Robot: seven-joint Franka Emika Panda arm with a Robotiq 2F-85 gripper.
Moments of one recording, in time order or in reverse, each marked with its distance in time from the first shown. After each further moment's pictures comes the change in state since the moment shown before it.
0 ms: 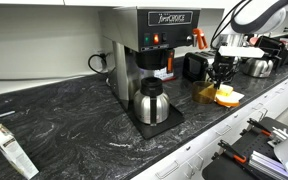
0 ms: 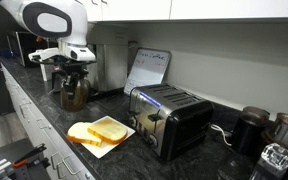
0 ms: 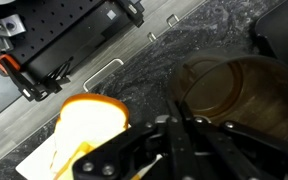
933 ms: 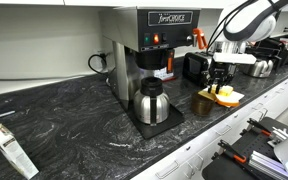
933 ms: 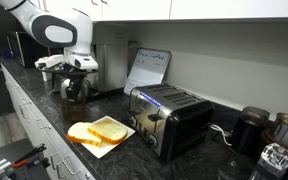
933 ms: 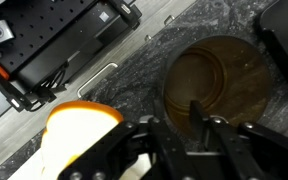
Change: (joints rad) arm 0.001 0.105 0.000 0.009 0.035 0.071 0.007
